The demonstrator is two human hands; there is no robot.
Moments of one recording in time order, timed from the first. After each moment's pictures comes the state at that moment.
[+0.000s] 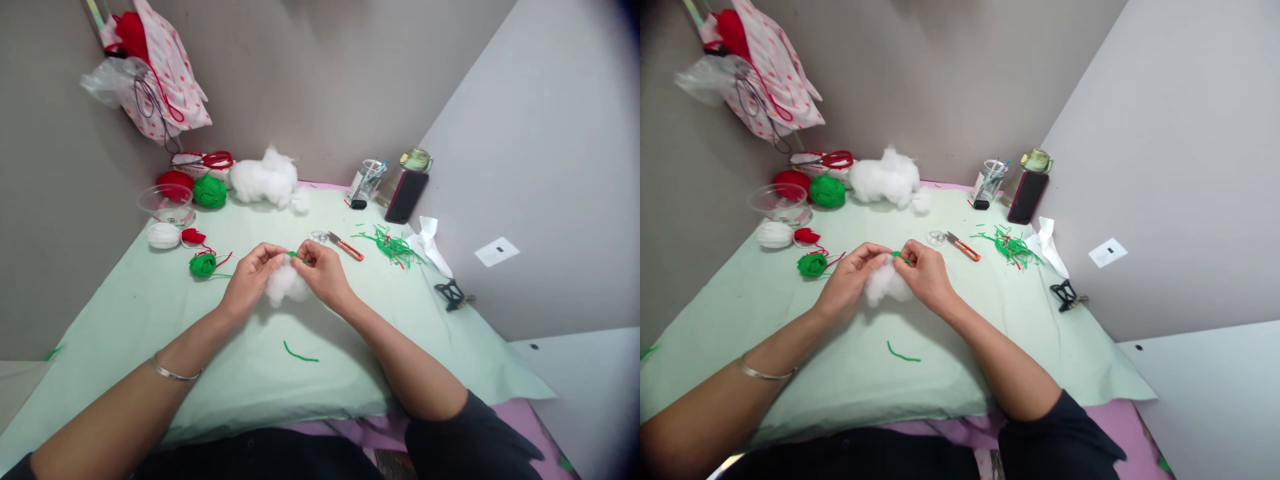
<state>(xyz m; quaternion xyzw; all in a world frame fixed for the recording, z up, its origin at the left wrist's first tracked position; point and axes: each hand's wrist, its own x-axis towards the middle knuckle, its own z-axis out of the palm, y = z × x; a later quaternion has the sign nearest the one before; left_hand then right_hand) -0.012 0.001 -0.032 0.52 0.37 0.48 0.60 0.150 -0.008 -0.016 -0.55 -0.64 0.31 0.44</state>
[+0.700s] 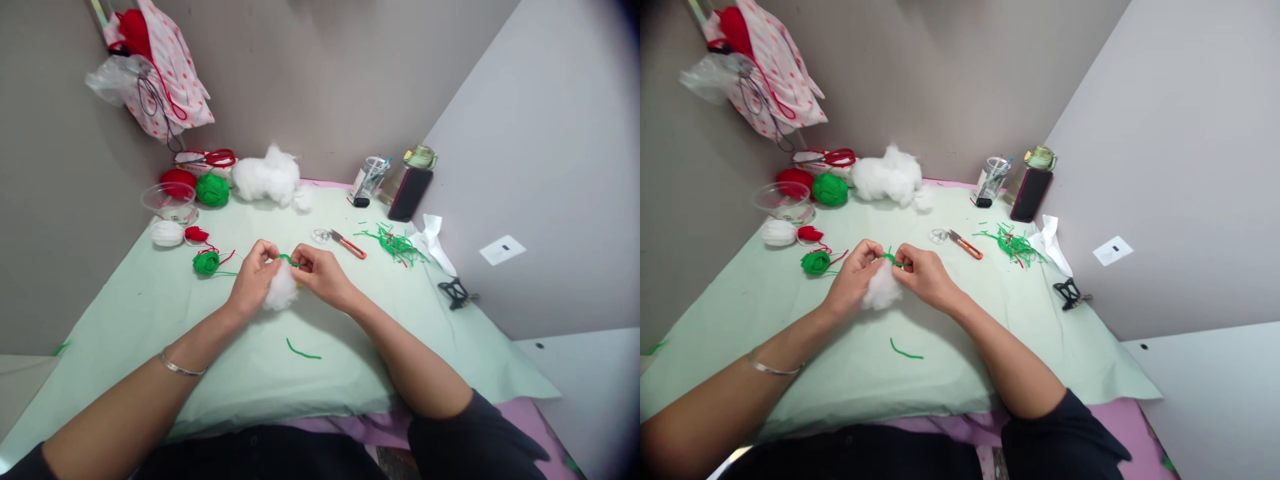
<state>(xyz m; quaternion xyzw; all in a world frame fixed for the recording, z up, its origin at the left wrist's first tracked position) -0.009 0.000 -0.033 0.50 0.40 0.49 0.59 0.155 -0.012 -0.015 -0.49 -0.70 0.36 0.37</state>
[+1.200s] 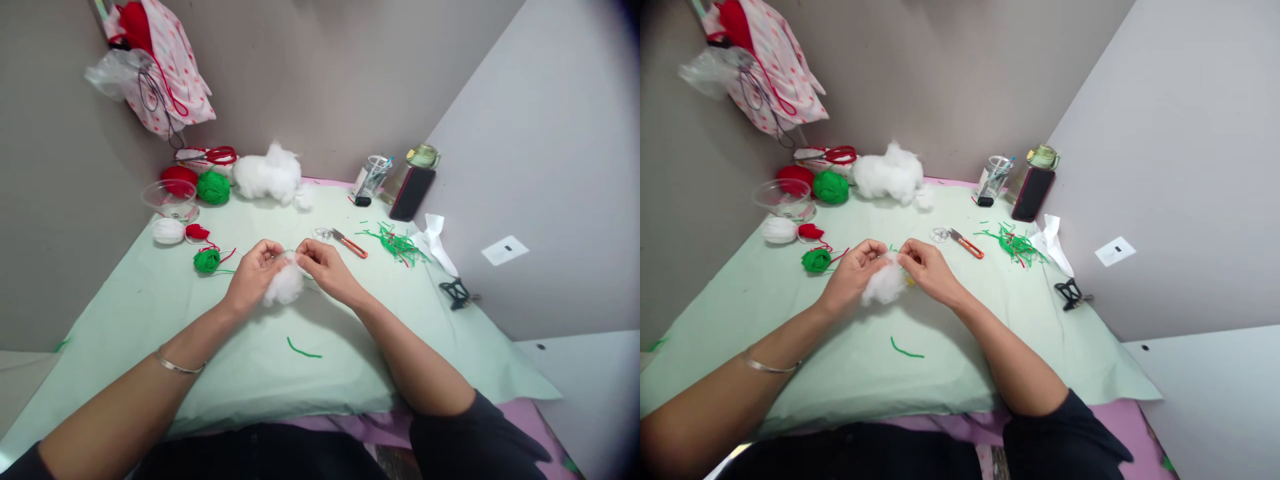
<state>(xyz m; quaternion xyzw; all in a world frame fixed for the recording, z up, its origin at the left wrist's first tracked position) -0.012 0.003 -0.032 0.52 0.39 0.47 0.60 0.156 -0.013 -0.002 -0.48 -0.66 0.41 0.39</state>
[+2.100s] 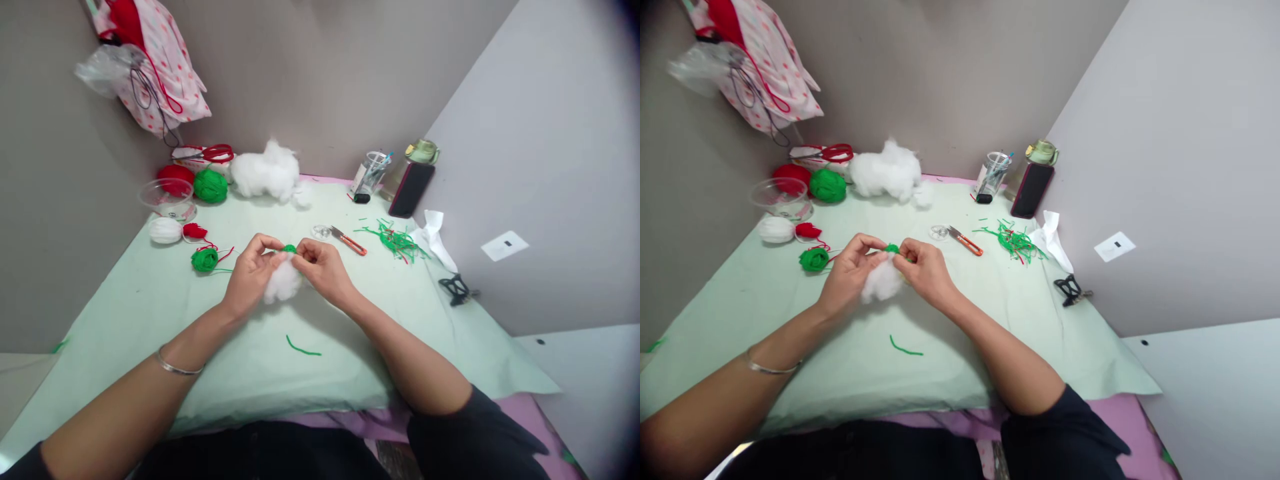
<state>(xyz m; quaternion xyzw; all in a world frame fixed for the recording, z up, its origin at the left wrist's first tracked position) -0.013 -0.002 -0.034 0.52 0.35 0.51 0.60 0.149 -0.012 -0.015 -0.53 -0.64 0.36 0.43</state>
